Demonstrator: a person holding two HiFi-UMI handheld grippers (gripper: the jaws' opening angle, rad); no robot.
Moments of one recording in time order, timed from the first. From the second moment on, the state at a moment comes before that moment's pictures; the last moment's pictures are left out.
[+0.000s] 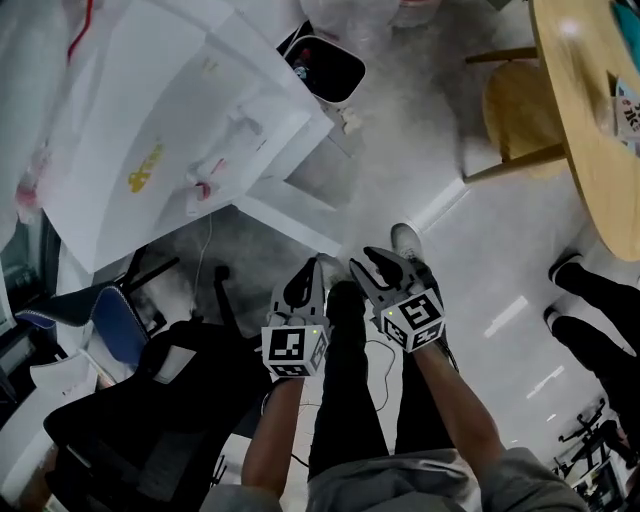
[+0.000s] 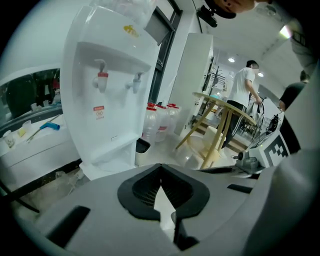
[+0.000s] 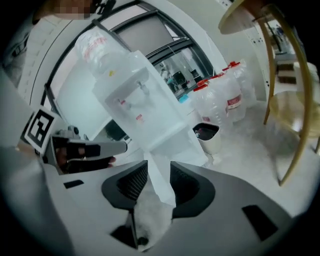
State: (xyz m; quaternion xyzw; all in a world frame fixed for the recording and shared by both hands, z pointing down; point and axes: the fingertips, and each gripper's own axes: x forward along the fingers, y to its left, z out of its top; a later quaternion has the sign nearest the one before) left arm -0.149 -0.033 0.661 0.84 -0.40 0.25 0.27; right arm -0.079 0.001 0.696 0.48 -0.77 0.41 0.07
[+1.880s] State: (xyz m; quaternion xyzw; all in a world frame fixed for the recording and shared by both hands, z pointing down) left arm -0.160 -0.041 0.729 0.84 -0.37 0.28 0.29; right arm -0.071 -0.049 0.843 0.49 -0.76 0.23 0.35
